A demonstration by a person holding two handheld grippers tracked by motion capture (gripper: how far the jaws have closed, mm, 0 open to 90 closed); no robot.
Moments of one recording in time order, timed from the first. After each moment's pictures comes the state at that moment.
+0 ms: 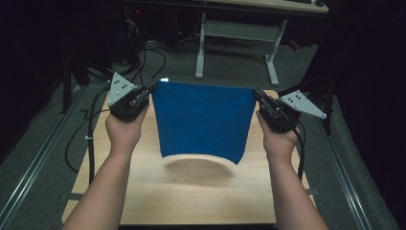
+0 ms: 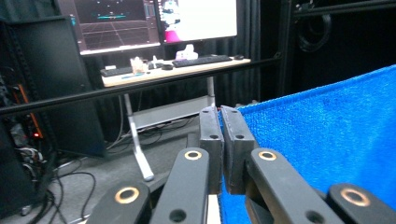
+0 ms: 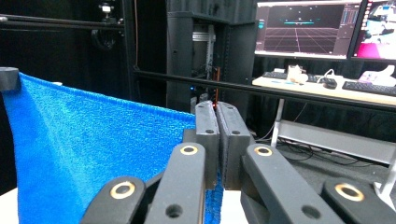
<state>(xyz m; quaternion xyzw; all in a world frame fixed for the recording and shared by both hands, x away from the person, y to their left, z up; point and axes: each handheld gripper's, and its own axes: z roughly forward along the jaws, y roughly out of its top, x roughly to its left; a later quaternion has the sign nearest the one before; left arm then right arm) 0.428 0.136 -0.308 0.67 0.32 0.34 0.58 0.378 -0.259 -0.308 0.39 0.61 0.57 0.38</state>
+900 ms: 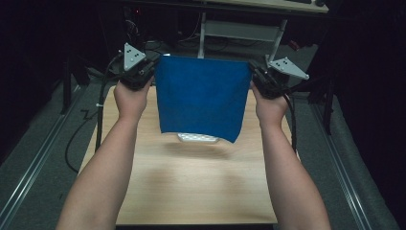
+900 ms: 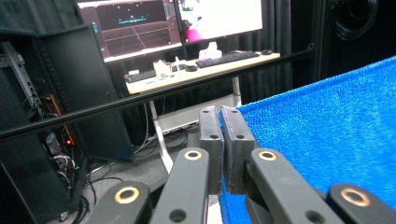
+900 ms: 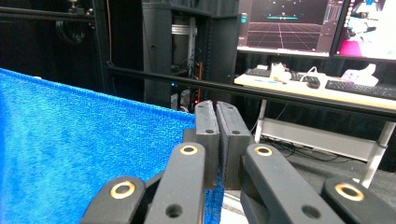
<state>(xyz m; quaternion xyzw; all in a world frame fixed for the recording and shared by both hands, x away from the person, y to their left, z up) 0.514 0.123 -0.295 0.67 0.32 0.38 0.54 0.470 -0.255 -0.290 0.41 0.61 0.54 0.40</state>
